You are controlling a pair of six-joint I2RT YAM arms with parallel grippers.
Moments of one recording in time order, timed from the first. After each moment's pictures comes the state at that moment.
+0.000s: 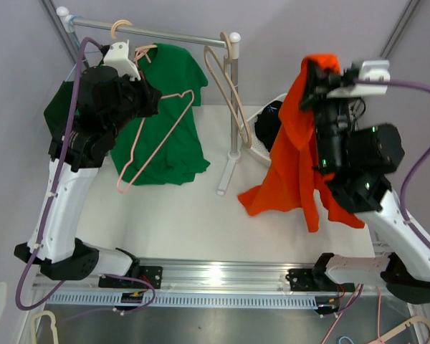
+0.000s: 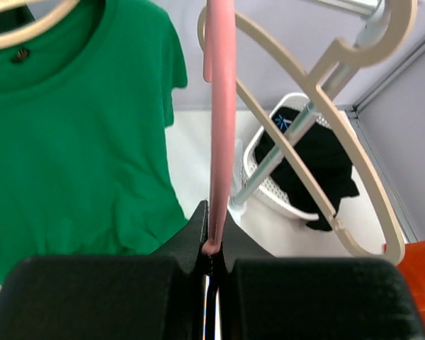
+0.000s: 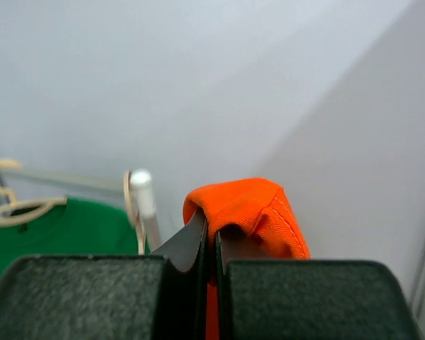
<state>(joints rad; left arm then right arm) -0.47 1.35 2.01 -0.89 -0.17 -0.29 0.98 1.10 1.58 0.19 0.76 -0.40</state>
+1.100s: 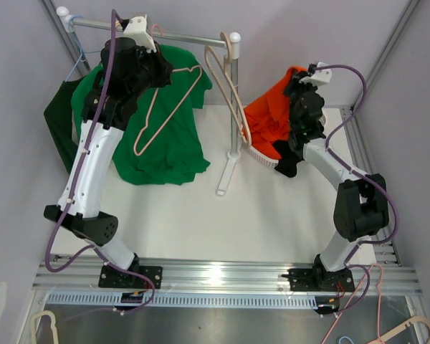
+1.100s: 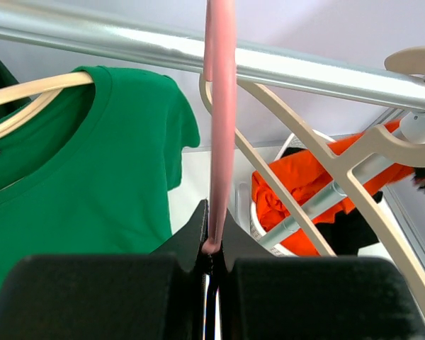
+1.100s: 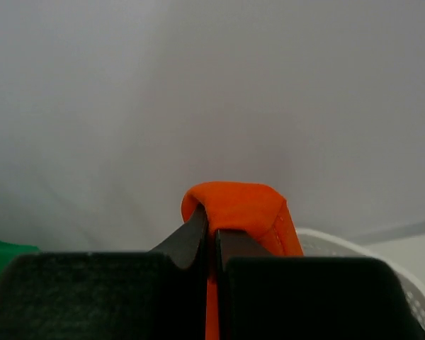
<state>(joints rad) -0.35 1.65 2.18 -0.70 -0.05 -0.24 0.29 1.73 1.38 0.76 0.36 0.14</state>
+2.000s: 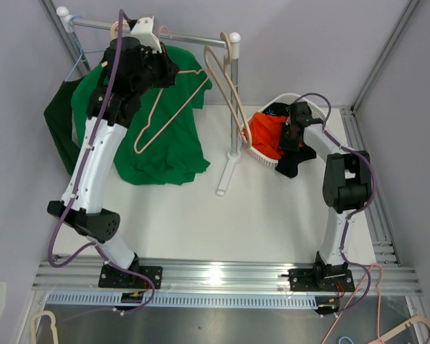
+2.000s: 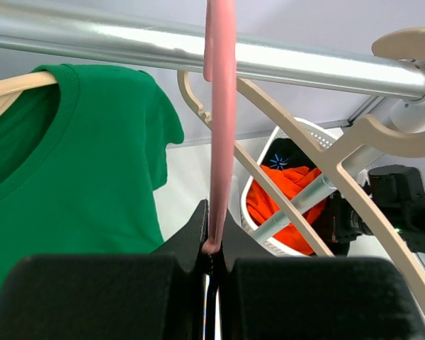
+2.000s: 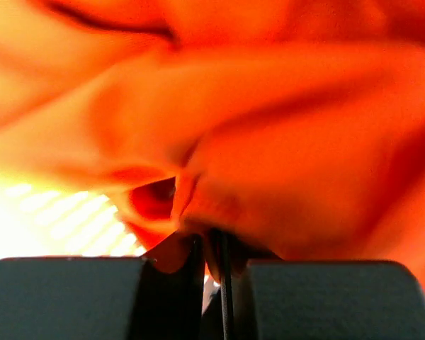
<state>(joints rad) -0.35 1.68 2.19 -0.69 0.02 -0.23 0.15 2.05 1.59 -0.56 -0.09 0.30</state>
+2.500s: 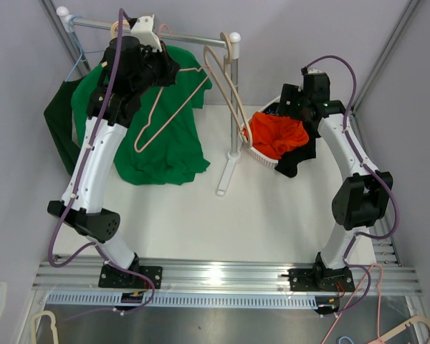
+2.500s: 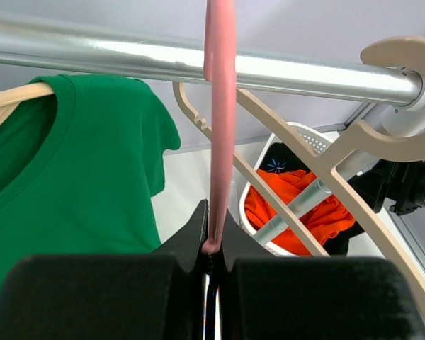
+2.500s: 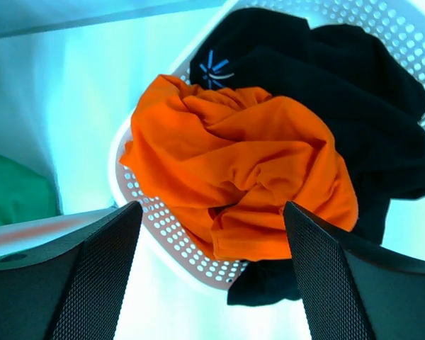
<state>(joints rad) -0.35 1.68 2.19 -0.67 0.03 -0.22 0.17 1.82 1.79 -0.59 0.01 0.28</state>
